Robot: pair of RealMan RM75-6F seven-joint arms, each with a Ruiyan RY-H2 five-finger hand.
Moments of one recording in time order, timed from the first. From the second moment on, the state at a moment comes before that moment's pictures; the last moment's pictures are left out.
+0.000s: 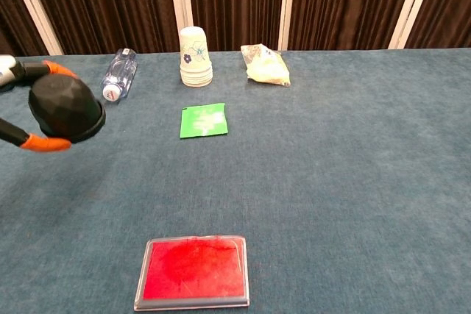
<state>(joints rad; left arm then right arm) -0.39 -1.48 -0.16 -1.51 1.41 1.19 -0.10 0.14 -1.15 0.05 -1.60 -1.50 1.39 -0.02</state>
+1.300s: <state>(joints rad) -0.46 -1.66 -0.12 -1.26 1.28 1.04 -0.06 0.14 -1.14 0.05 -1.59 -1.49 1.38 0.01</state>
